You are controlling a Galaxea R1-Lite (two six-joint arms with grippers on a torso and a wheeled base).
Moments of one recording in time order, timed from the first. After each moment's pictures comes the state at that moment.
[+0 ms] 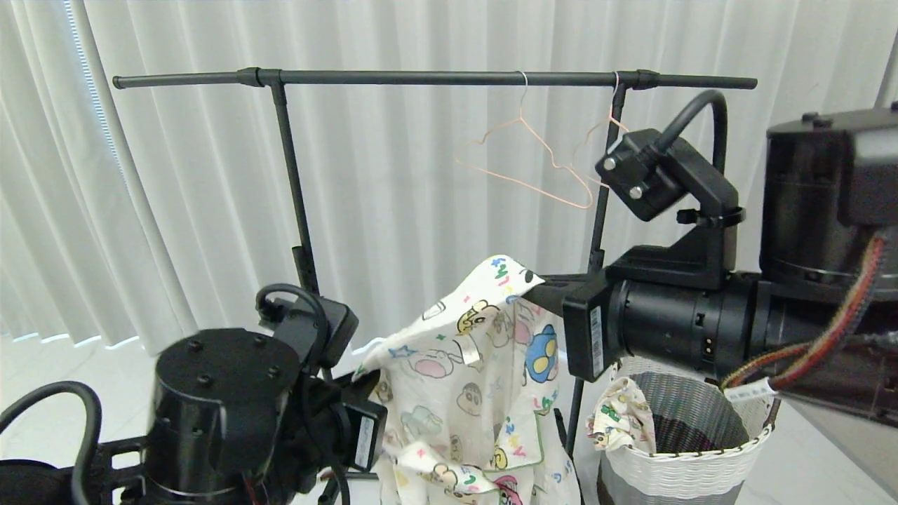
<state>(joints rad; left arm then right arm) -0.81 1.48 -0.52 -0.50 0.47 -0.06 1.03 1.53 -1.08 -0.20 -0.16 0.15</state>
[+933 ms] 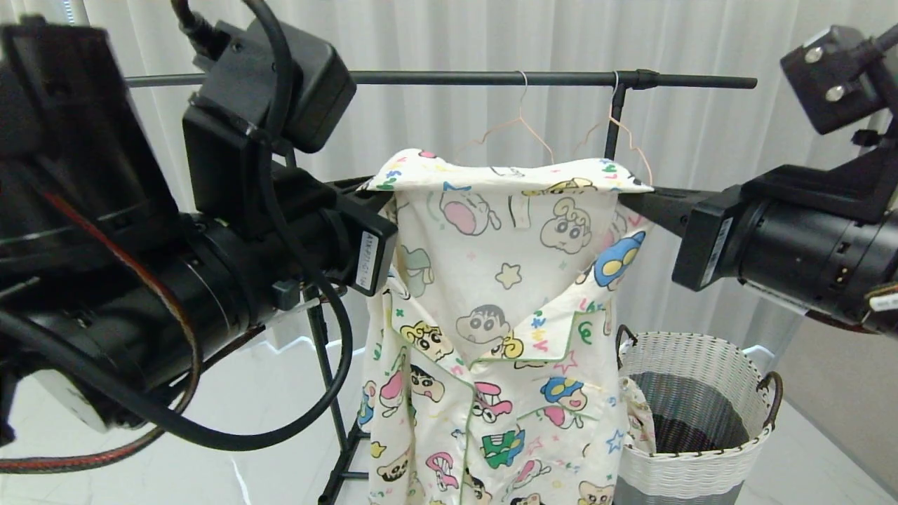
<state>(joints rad) -0.80 1.43 -0.98 -0.42 0.41 0.38 0.88 1.38 -0.98 -0.41 -0.22 0.03</state>
